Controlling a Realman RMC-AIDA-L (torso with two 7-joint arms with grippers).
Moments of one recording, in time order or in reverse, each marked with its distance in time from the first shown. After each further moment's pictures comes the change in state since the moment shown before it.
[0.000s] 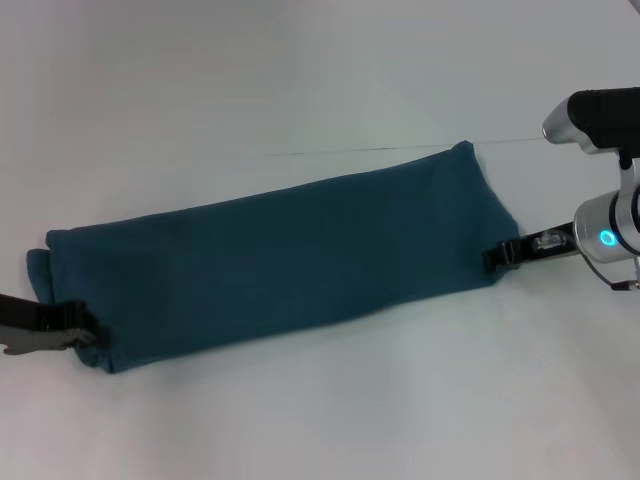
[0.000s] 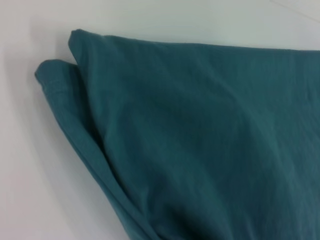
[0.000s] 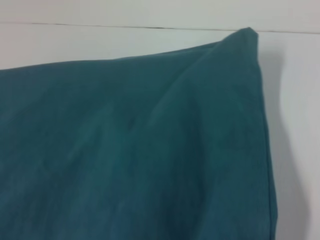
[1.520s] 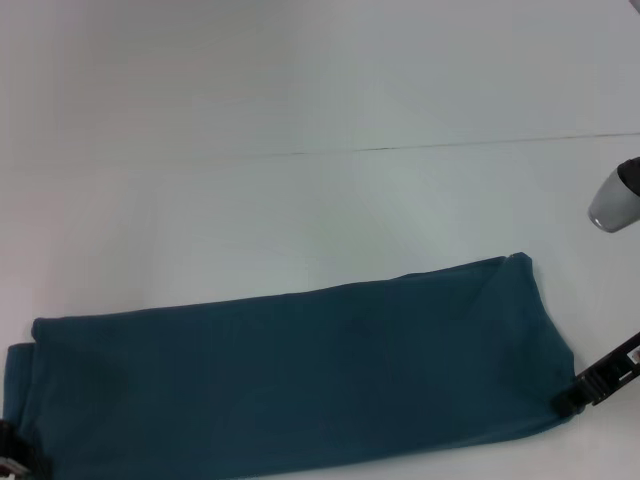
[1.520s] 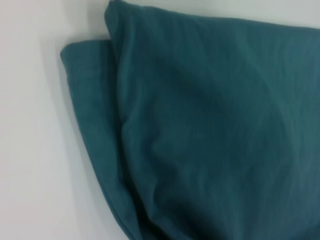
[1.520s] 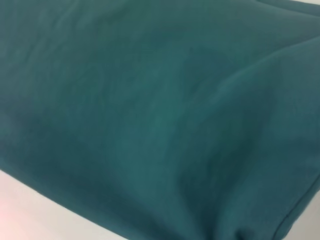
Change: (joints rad) left arm 0.112 0.041 -0.038 0.127 0.079 0.426 0.089; right arm -0.134 -0.003 0.005 -0.394 -0.048 -0.794 -0.210
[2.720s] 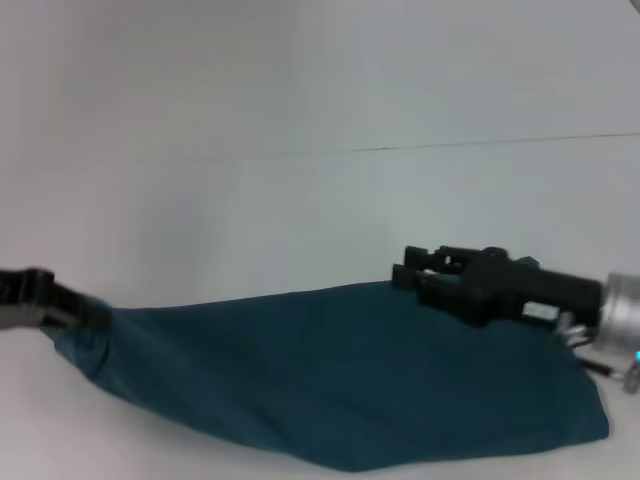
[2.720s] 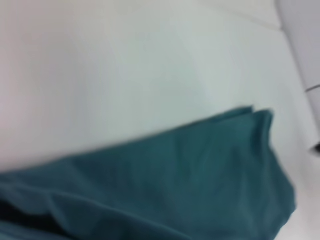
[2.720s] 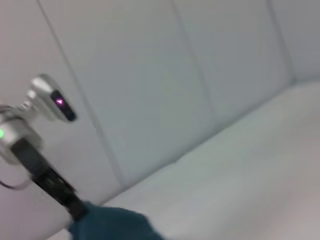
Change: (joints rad) left arm -0.144 0.064 -0.057 -0.008 -0.216 0.088 -0.017; right arm -0.067 0.015 0.375 0.662 0.876 0.188 -1.067
